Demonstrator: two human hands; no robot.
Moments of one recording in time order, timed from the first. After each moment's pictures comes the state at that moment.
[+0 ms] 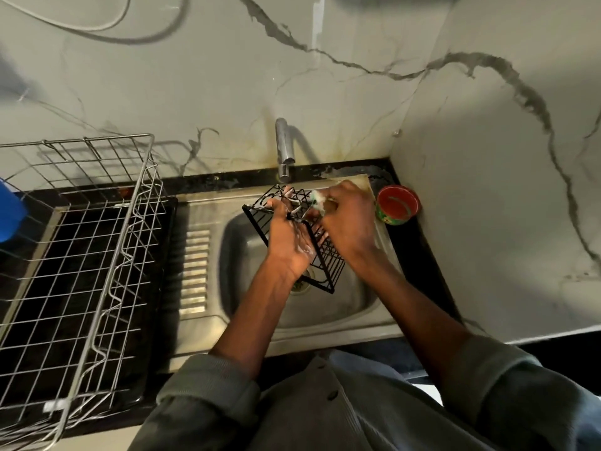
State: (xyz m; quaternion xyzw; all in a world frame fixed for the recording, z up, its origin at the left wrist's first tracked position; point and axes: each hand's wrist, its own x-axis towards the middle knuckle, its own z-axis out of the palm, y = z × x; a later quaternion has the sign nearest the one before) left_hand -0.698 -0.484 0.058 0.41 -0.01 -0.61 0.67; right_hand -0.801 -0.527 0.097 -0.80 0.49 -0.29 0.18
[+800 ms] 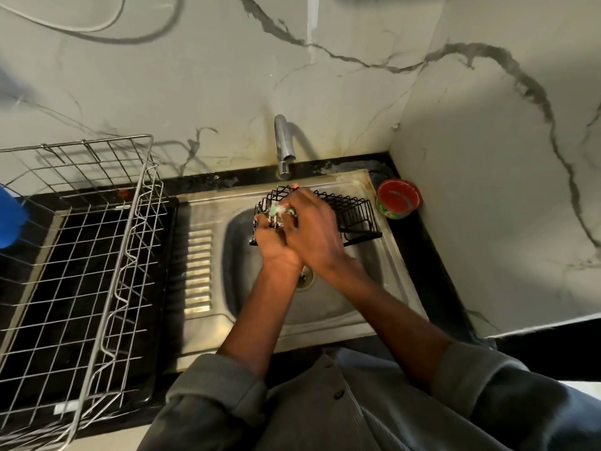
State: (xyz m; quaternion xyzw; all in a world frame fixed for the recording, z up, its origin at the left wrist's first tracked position) left_hand -0.687 -0.480 0.044 0.35 0.12 -0.56 0.74; right_hand -0.758 -0.493 0.087 -0.84 0.40 -0.31 0.22
